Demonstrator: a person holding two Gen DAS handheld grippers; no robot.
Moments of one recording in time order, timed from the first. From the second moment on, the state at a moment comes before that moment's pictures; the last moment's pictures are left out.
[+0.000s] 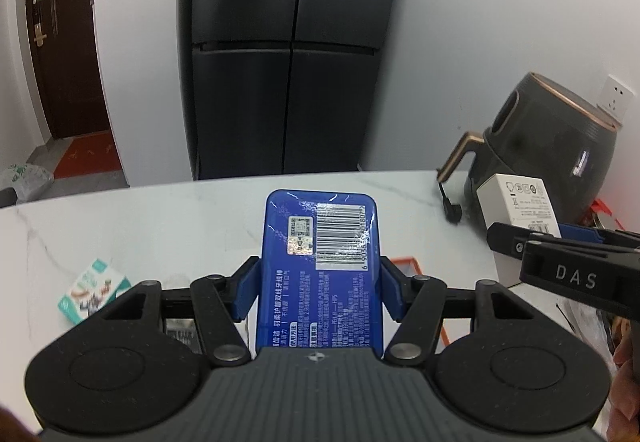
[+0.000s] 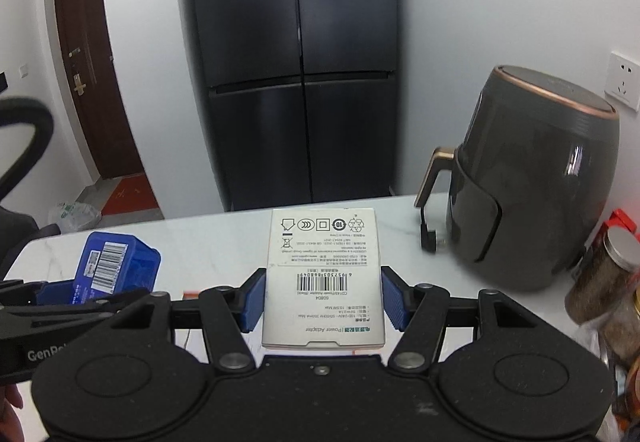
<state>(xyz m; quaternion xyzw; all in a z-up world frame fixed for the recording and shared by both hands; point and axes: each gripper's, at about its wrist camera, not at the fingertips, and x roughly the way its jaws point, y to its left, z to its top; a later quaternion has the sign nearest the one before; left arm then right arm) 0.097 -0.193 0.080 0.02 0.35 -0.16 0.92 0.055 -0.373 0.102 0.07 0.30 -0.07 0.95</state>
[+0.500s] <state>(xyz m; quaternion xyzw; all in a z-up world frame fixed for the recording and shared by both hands) 0.127 -0.194 0.054 0.02 0.38 -0.14 0.91 0.102 -0.375 0.068 0.07 0.35 -0.06 0.93</state>
